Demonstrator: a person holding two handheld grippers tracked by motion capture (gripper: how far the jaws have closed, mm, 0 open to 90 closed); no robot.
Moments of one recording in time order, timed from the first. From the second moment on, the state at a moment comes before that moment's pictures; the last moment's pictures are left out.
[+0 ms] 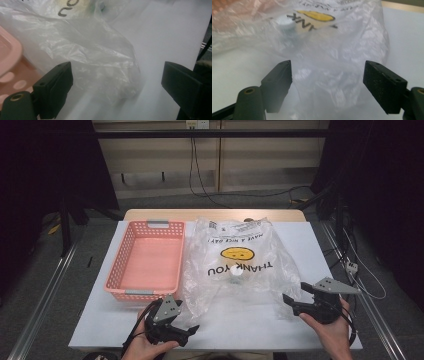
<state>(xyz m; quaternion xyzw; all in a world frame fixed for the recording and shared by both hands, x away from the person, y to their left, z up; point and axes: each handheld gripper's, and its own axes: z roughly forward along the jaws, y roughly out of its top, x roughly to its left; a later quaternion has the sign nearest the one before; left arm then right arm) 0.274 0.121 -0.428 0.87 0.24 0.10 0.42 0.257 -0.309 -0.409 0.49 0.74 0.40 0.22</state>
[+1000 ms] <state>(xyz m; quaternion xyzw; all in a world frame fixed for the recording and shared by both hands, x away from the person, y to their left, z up) 0.292 0.111 -0.453 0.91 0.21 0.06 0.36 0.257 -0.295 -0.452 0.46 0.82 0.31 0.14</state>
